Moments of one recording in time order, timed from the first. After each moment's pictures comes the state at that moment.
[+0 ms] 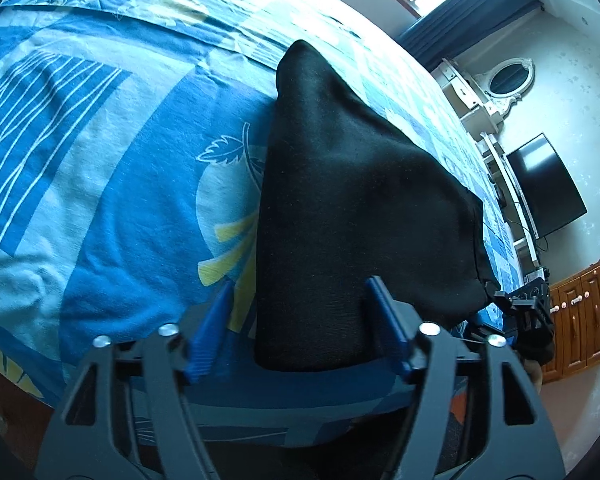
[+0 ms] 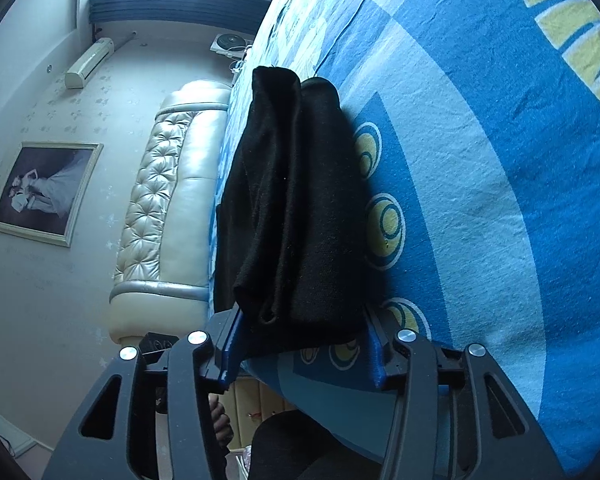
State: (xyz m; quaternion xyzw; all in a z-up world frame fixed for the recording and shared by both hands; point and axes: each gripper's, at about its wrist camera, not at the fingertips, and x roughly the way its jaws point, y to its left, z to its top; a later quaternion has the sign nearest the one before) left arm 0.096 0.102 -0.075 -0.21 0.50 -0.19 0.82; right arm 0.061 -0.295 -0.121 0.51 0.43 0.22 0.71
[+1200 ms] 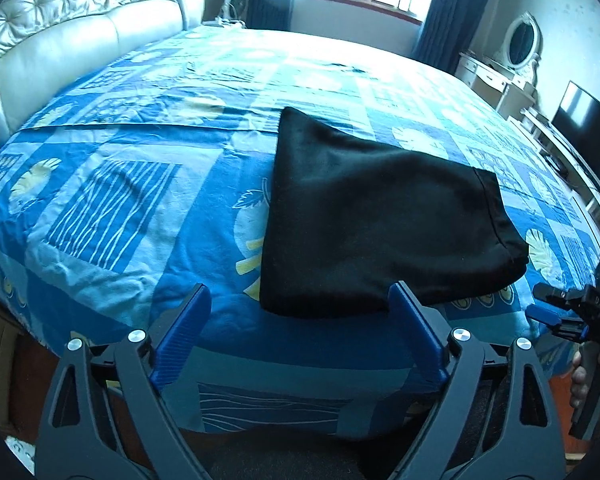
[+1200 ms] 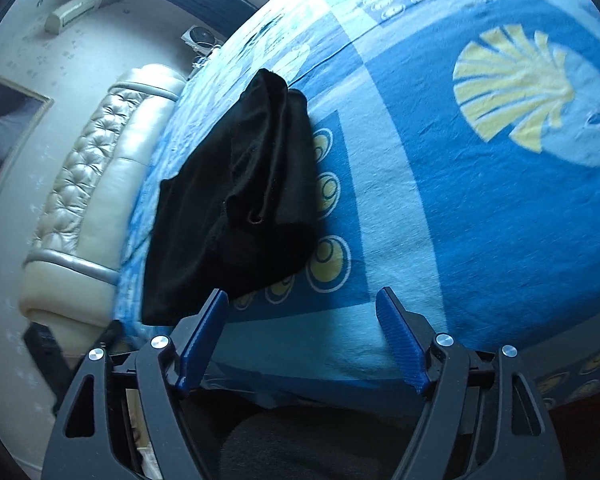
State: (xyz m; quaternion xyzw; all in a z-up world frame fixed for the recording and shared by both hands) left arm 0.013 0.062 -0.007 -0.04 0.42 -0.07 0.91; right arm 0.012 -0.278 -0.075 0.34 0.47 0.08 0.81
